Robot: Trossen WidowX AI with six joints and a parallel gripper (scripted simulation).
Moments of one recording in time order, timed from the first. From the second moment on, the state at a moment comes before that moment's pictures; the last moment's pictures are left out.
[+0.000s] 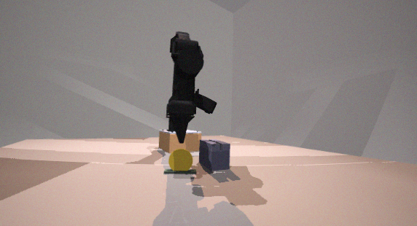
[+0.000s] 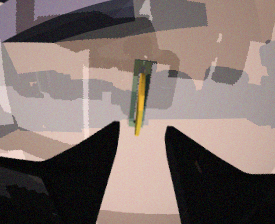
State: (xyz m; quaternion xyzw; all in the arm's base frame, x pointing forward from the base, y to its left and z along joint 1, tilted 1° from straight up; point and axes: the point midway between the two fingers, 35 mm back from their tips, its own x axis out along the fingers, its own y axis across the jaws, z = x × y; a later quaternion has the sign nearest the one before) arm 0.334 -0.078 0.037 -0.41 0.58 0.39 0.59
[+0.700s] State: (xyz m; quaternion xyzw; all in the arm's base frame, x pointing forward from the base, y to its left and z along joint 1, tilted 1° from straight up) arm 0.337 -0.078 0.005 -0.41 0.58 0.39 0.59
